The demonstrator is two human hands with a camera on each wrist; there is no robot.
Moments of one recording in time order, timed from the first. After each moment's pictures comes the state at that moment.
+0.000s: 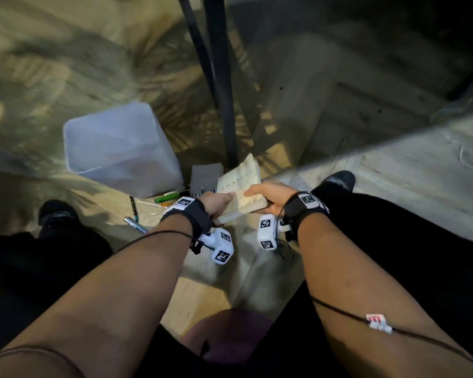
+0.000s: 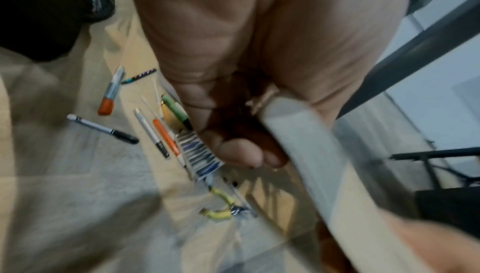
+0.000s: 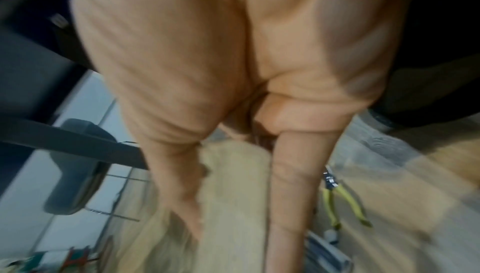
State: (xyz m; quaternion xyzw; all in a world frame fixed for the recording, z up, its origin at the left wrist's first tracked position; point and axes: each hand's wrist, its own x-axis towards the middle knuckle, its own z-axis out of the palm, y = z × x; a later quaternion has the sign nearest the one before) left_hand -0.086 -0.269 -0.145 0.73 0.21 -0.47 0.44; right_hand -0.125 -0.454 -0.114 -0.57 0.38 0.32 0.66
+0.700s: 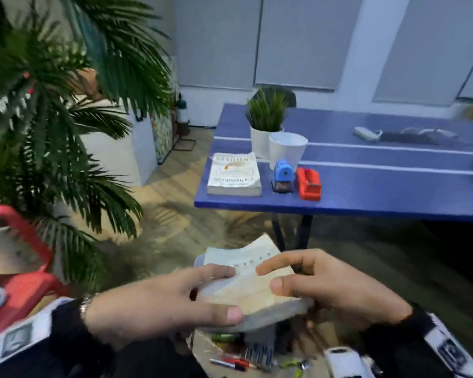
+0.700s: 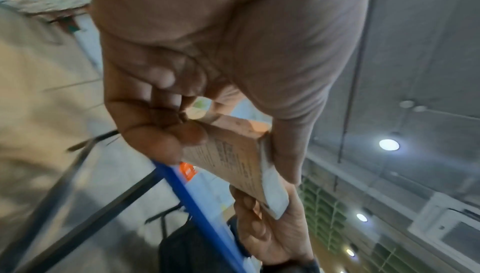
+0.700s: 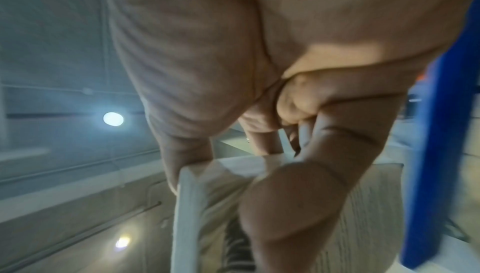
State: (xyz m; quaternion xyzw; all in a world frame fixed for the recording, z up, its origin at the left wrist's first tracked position) left_hand -0.244 -0.025 0.323 0.83 -0.09 -0.27 0.48; right_hand -0.207 -0.304 0.314 -0.78 -0.14 0.25 0.56
